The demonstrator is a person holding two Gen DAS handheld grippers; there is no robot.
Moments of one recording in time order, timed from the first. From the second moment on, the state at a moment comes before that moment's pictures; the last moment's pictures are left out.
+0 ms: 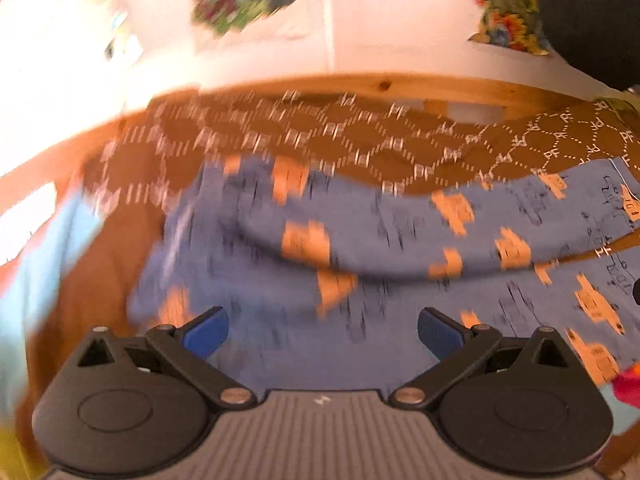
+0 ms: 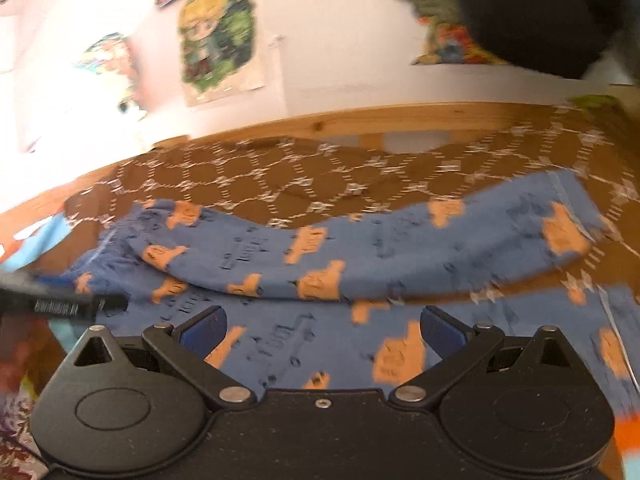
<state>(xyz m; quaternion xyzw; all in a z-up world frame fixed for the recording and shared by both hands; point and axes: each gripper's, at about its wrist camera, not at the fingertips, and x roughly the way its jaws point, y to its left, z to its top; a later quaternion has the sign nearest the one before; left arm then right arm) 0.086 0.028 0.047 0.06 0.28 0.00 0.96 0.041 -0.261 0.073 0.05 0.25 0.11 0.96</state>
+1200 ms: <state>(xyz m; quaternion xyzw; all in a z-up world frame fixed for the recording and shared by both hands) 0.323 0.028 0.056 0.31 0.39 -0.12 0.86 0.329 -0.237 0.065 -0.25 0.37 0.29 0.85</state>
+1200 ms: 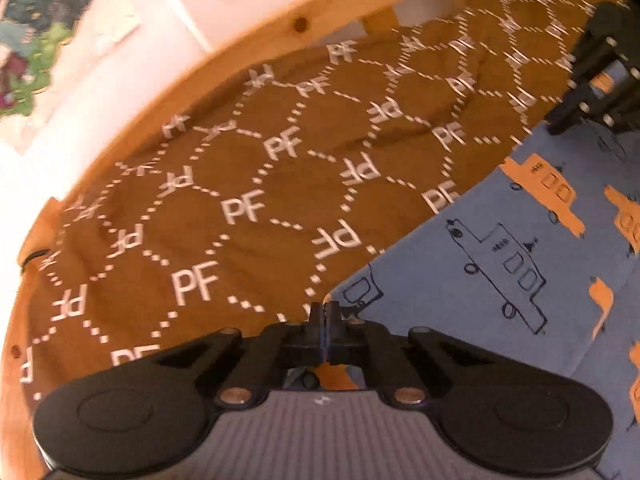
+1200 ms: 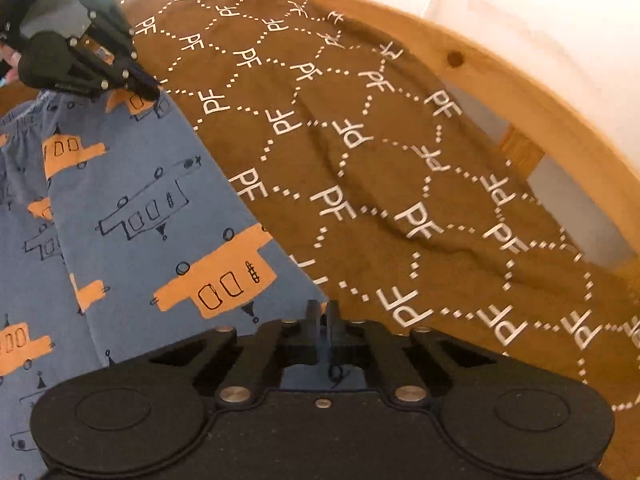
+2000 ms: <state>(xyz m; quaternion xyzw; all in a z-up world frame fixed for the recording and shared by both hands) 0.378 0.083 0.094 0.19 0.32 -0.06 0.93 0.428 -0.217 0.053 -0.30 0.32 0.19 0.88</state>
